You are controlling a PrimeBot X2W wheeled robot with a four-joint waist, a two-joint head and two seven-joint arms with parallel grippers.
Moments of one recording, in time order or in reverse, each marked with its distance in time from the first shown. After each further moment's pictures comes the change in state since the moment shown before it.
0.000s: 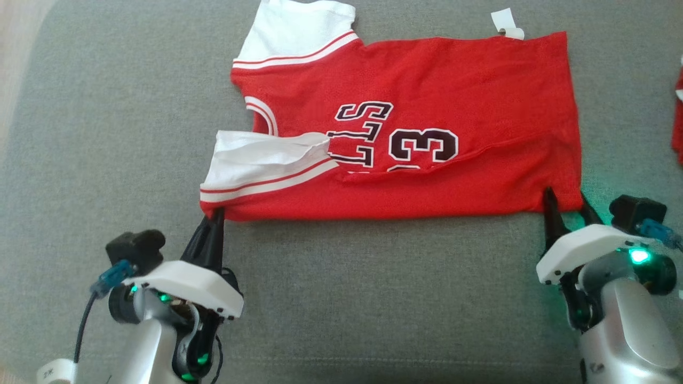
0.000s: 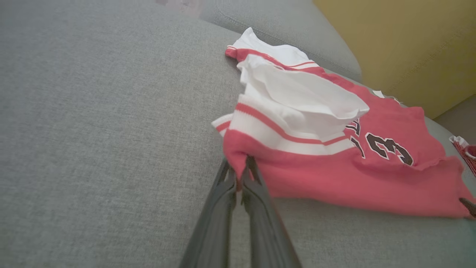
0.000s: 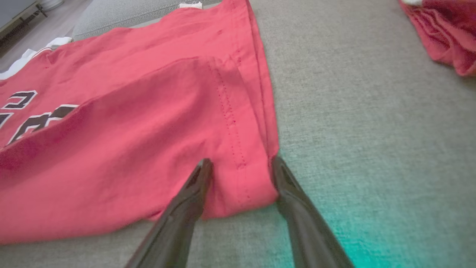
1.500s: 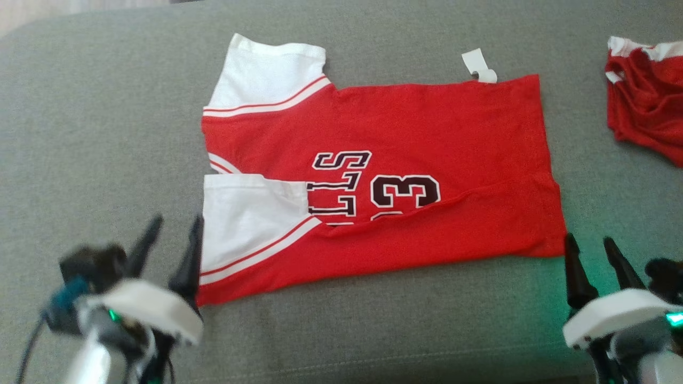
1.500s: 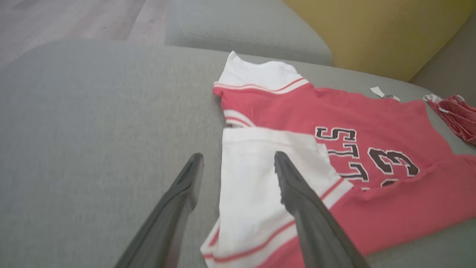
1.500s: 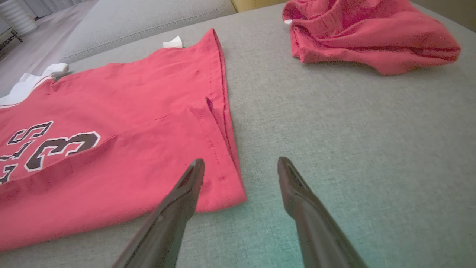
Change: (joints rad) left arm 0.173 0.164 0.003 -0.319 0.035 0.060 0.108; right arm 0.357 0.004 -0.014 -0.461 0.086 0.000 0.108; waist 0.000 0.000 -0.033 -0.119
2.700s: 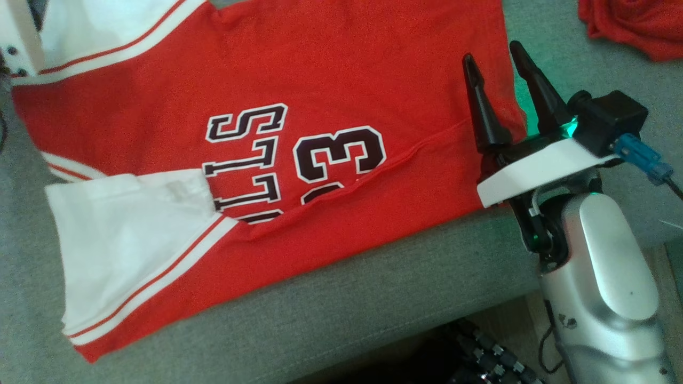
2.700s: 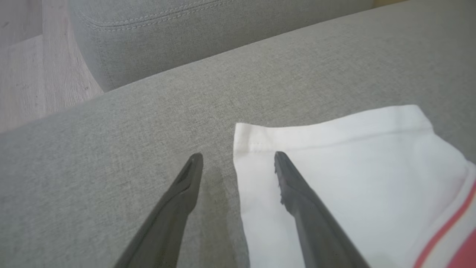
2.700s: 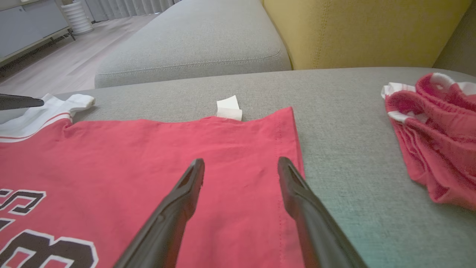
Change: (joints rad) left arm -0.977 0.277 -0.088 0.491 -0.011 -0.147 0.458; right arm -0.504 -0.003 0.336 0.045 -0.017 0.000 -0.113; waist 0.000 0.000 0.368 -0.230
